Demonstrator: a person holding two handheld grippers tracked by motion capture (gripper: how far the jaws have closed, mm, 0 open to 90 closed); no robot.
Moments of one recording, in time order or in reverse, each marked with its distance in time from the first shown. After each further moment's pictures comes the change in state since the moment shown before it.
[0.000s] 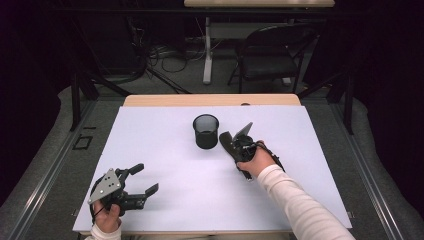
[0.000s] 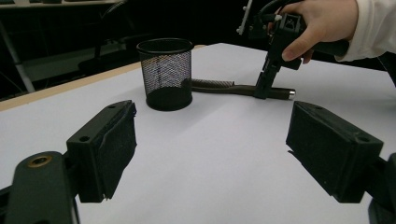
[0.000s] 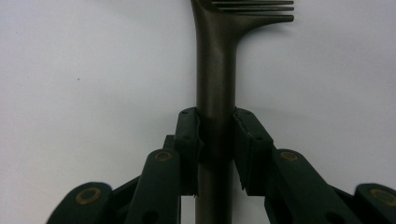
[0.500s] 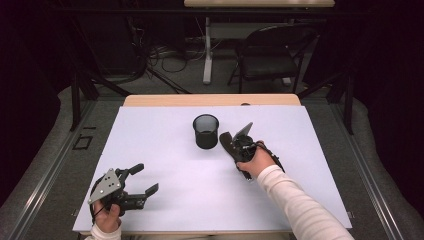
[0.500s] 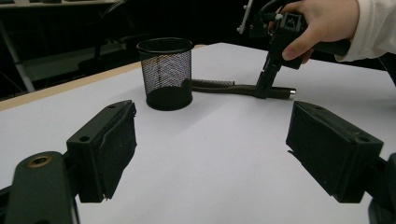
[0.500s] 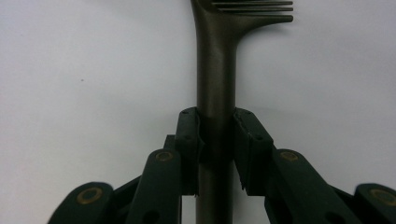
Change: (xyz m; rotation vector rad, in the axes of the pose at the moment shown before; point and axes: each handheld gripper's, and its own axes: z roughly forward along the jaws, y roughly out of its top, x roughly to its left) left arm 0.000 0.000 0.000 0.003 0.002 0.000; right arm 0.001 -0.001 0.000 -0.012 0.007 0.011
